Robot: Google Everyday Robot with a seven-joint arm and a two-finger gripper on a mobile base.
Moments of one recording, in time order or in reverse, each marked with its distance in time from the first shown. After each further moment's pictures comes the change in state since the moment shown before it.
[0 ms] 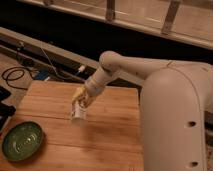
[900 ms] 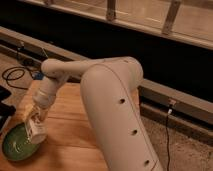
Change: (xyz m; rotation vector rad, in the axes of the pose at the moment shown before) arm 0.016 0.131 0.146 0.034 0.283 -0.291
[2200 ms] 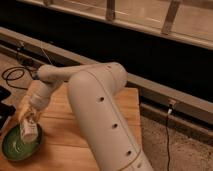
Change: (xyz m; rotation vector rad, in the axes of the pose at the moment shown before) arm -0.069 0.001 0.054 -0.022 -0.021 0.056
